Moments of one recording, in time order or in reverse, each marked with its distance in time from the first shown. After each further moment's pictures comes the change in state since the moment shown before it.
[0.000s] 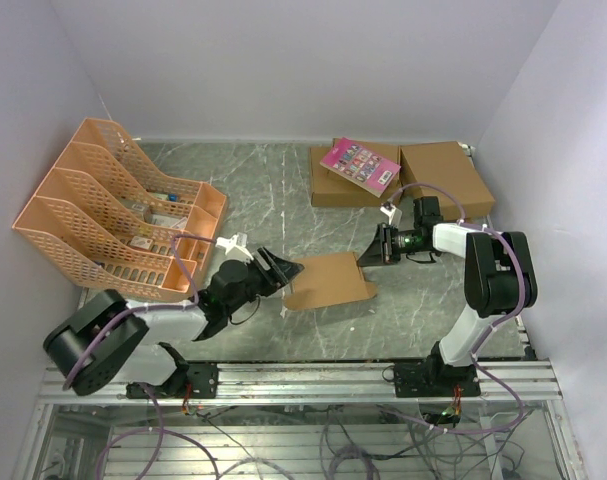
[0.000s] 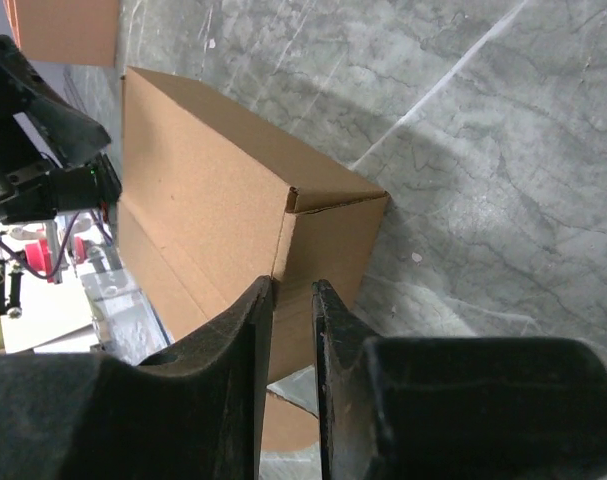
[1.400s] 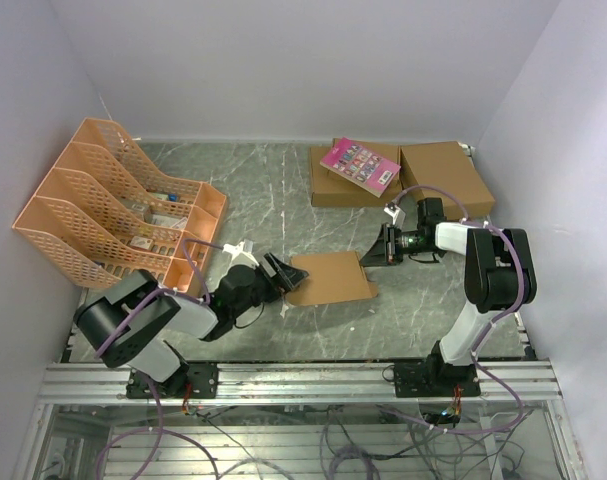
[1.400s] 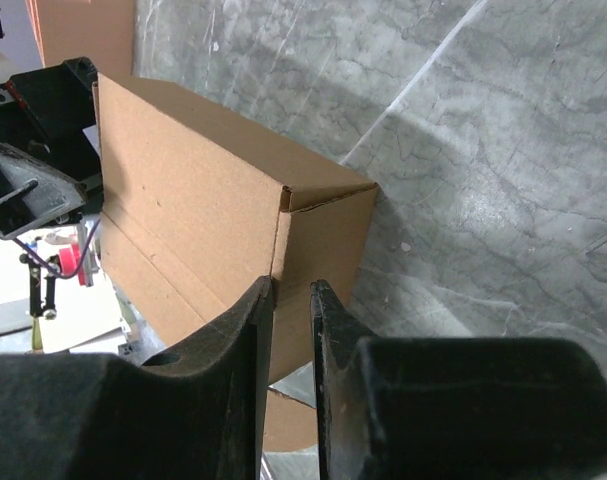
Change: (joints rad) left arm -0.025 0.146 -0.023 0.145 -0.013 -0.019; right arm -0.034 0.034 0.011 -0.021 -0.039 0.003
